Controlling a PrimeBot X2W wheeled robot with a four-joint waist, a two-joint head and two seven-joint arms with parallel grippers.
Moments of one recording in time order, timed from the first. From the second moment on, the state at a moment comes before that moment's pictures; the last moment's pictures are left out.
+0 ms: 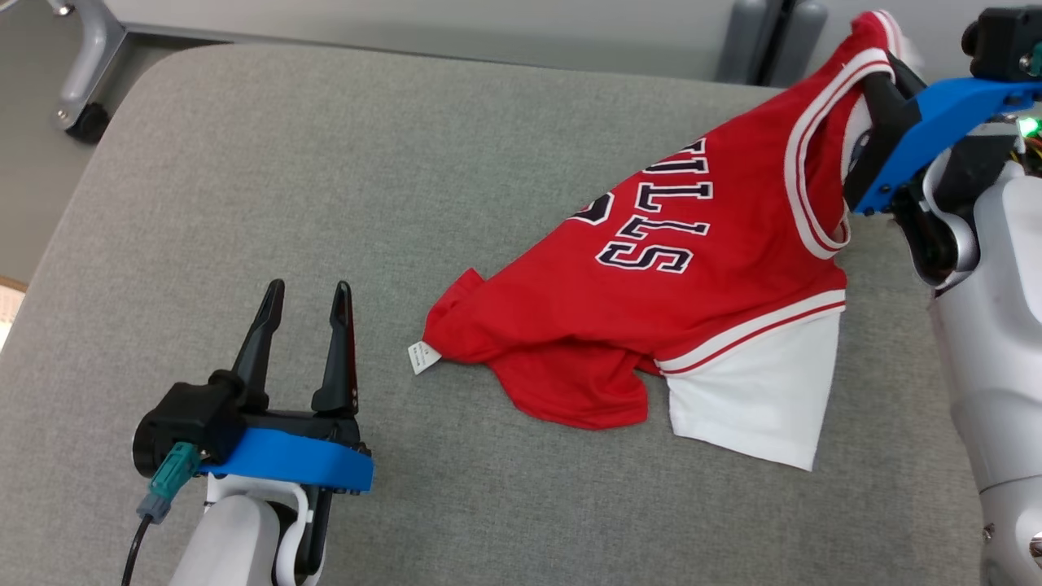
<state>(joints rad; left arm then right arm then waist) -0.21 0.15 -0.20 0.23 -0.36 -0.08 -0.26 -0.93 -0.20 0.05 0.69 0.26 0.13 0.16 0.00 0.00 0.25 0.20</state>
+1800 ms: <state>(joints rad) -0.19 0.14 -0.14 0.25 -0.31 -0.10 -0.26 -0.47 -0.06 0.04 0.64 0.09 0.13 0.22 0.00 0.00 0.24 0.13</state>
